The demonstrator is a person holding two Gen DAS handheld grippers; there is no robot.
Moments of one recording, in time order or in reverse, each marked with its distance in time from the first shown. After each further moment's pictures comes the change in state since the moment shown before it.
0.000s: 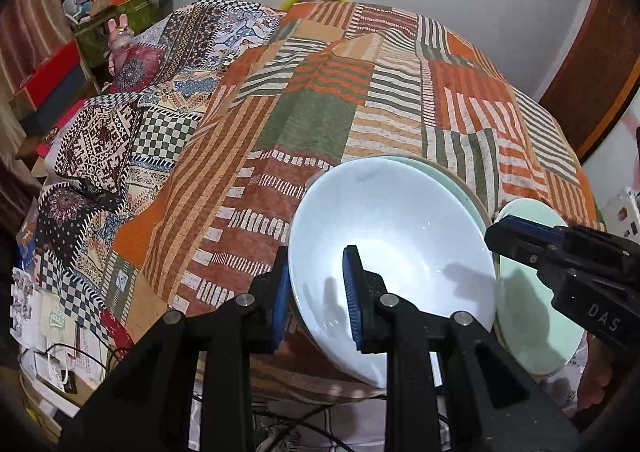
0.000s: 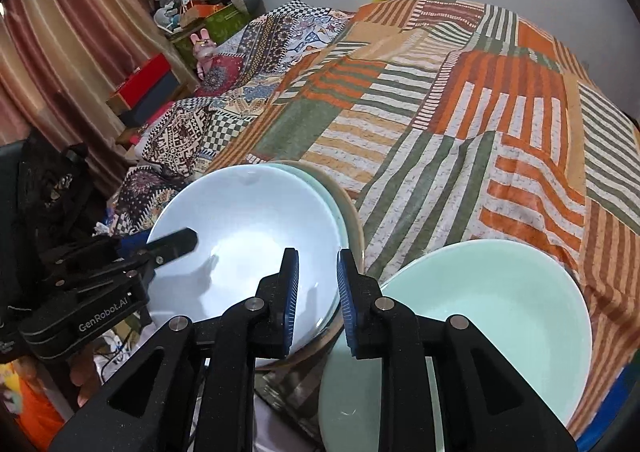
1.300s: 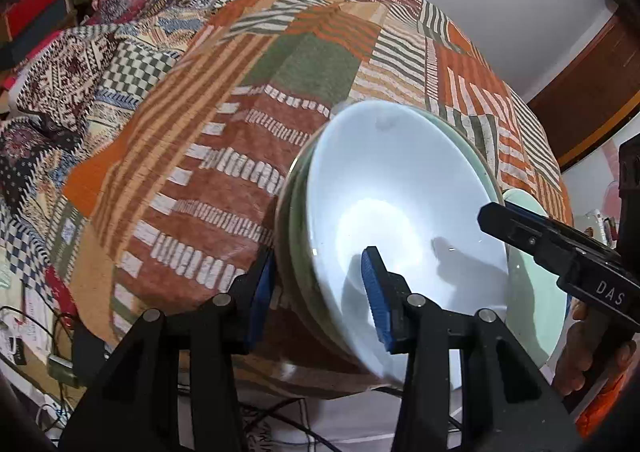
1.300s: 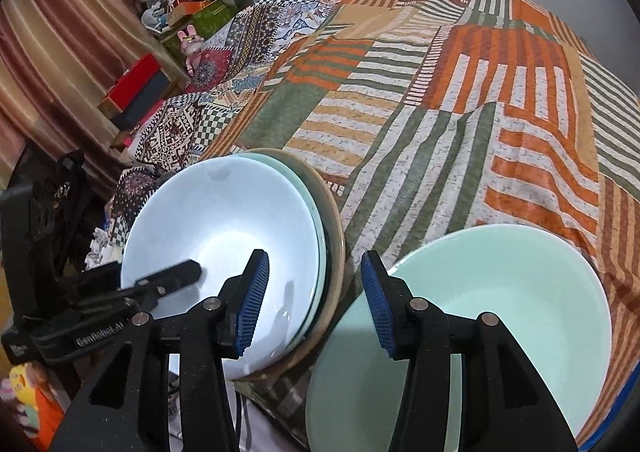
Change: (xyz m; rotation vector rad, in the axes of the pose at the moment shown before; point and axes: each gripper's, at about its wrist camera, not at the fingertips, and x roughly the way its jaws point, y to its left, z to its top) left arm 0.039 0.025 -0.021 -0.142 0.117 -0.177; right arm 0.019 -0.013 -0.002 0.061 0.047 0.029
